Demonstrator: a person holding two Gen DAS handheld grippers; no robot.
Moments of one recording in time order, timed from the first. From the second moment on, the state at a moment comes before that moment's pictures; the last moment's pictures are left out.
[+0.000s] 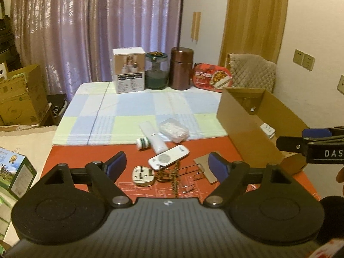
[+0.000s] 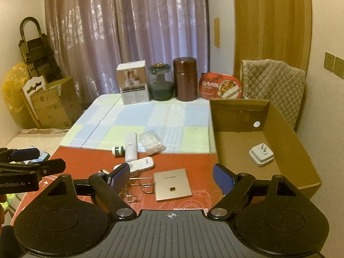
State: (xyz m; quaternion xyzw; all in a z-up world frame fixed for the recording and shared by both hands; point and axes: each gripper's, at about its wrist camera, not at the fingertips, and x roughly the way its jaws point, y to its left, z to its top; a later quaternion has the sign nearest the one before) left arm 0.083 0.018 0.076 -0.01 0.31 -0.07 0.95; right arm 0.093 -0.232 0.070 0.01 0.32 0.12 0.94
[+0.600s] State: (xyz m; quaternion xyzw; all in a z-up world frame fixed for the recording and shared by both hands) left arm 0.104 0.038 0.013 0.03 0.34 -0.04 0.94; right arm 0.098 -0.225 -0.016 0.03 0.36 0.15 0.92
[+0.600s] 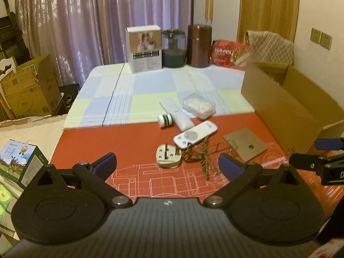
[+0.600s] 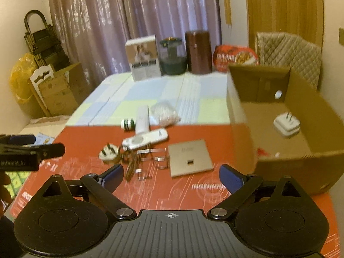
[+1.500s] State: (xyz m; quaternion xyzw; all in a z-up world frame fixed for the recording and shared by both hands) left arm 0.189 0.054 -0.067 0.05 0.38 -0.08 0.92; right arm 0.170 -0.183 -0.096 -0.01 0.36 0.20 0.91
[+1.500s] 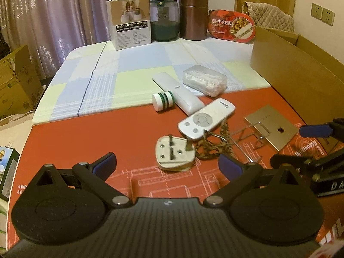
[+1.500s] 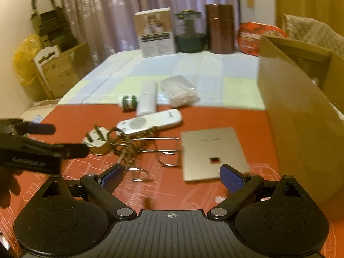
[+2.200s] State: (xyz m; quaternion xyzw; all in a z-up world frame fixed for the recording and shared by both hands) left arm 0.204 0.070 -0.073 0.02 0.38 -0.08 0.92; right arm 0.207 -0.154 -0.118 -0.02 0.36 0.17 0.92
